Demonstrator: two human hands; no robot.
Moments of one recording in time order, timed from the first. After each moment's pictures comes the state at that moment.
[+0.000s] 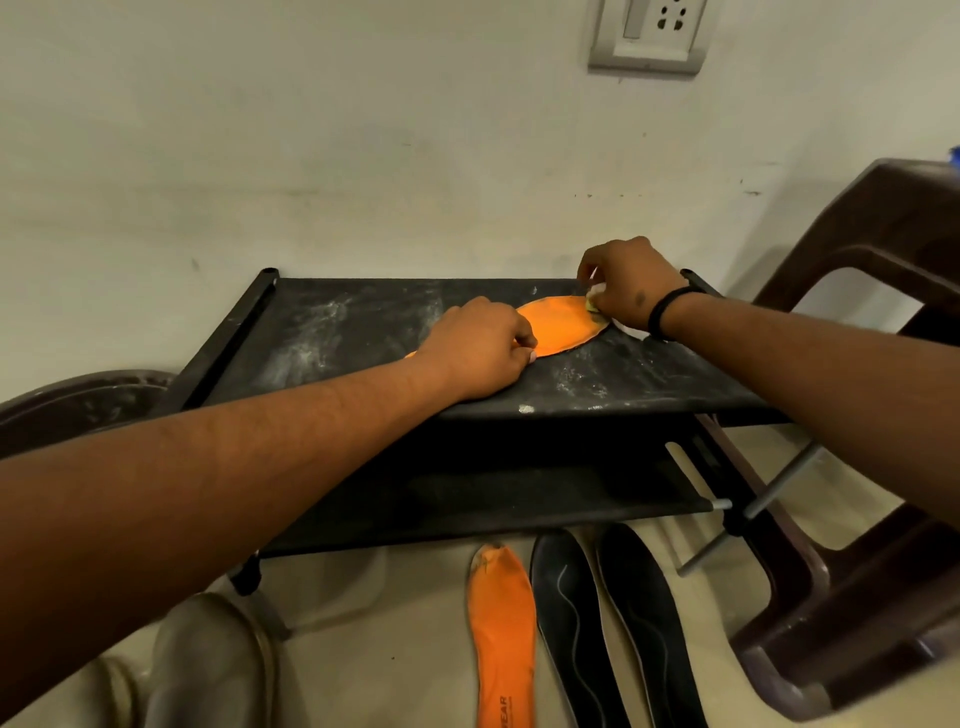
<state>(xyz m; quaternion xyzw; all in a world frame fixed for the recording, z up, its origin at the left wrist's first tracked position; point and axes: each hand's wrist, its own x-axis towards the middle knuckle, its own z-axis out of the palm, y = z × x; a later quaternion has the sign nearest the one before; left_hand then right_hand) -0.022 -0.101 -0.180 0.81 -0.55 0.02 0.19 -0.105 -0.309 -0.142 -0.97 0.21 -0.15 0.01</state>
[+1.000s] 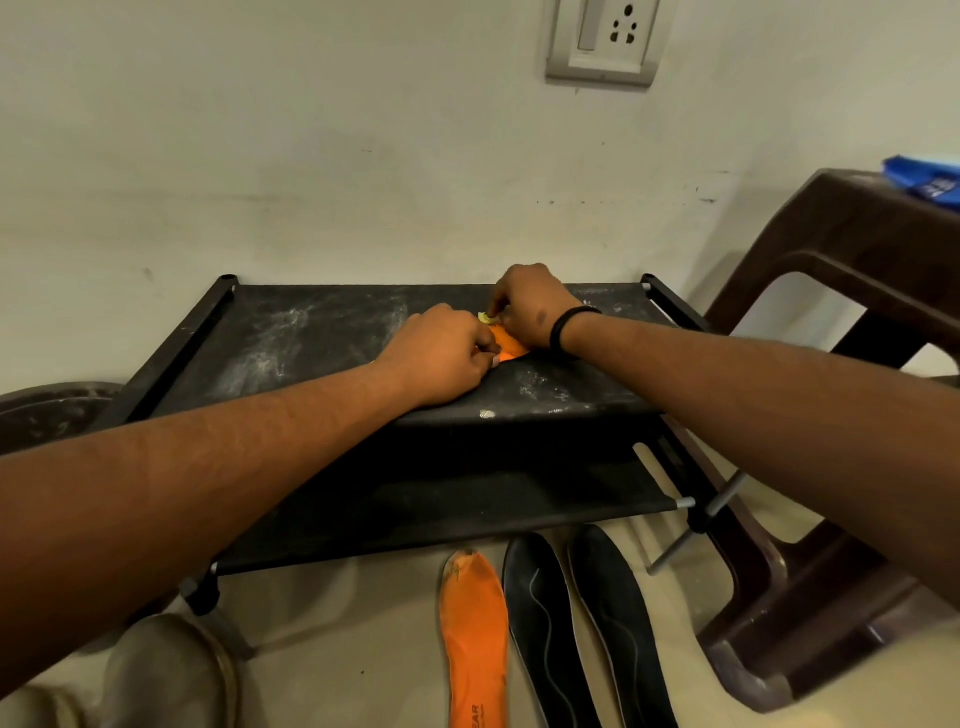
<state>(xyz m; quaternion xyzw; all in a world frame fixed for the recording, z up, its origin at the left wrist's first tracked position) -0.013 -0.106 -0.189 0.81 -0.55 0.03 0.19 -0.071 -0.257 -0.159 -0.97 0.19 -0.11 0.08</state>
